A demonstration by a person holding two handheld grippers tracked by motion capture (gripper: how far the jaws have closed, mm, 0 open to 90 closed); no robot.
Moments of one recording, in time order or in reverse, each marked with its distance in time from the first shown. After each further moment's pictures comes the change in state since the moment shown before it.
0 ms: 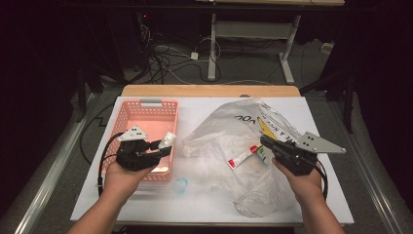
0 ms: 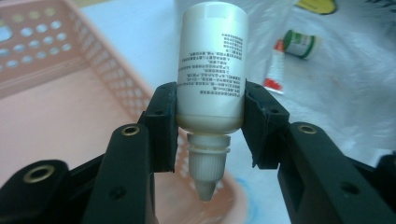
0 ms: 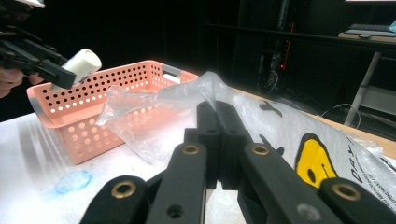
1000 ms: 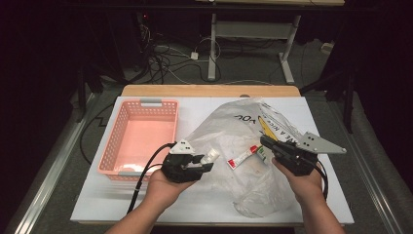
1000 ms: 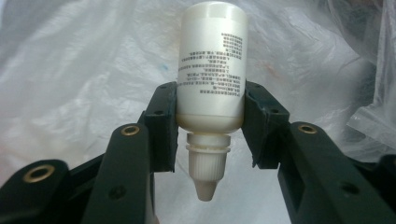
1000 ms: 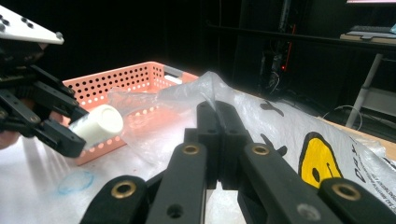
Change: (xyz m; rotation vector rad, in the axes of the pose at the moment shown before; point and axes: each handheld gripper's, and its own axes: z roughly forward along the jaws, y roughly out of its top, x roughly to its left) left arm -0.065 0.005 0.078 0.074 -0.160 0.083; right arm 0.001 0.001 -0.001 -0.002 0.005 -0.002
